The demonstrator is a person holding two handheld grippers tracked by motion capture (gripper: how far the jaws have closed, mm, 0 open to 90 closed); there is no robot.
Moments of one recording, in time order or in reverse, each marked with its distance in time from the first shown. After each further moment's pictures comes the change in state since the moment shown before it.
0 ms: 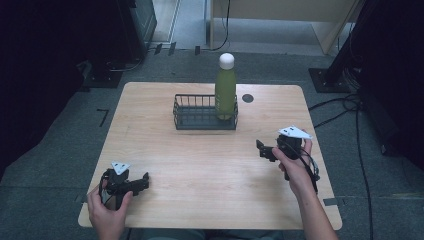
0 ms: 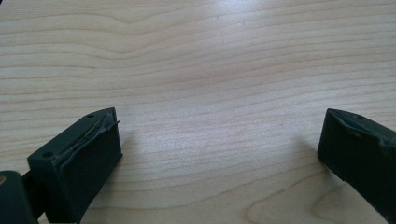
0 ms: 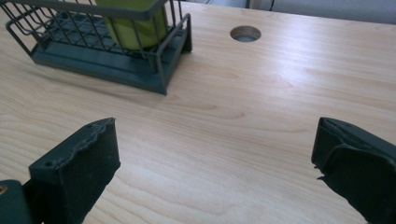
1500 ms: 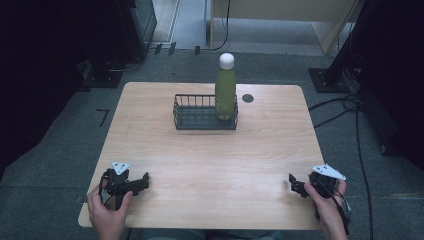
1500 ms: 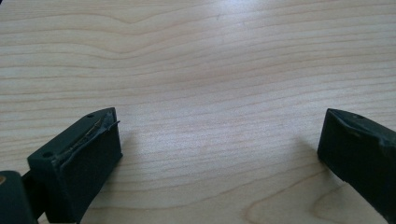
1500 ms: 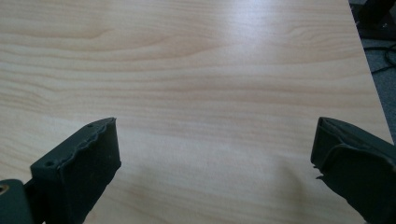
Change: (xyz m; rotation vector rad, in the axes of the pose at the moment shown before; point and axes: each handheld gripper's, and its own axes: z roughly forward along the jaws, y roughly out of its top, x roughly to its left) left arm 0.000 0.000 0.000 0.003 0.000 0.003; right arm -0.064 -0.113 -0.060 0.128 -0.181 0.086
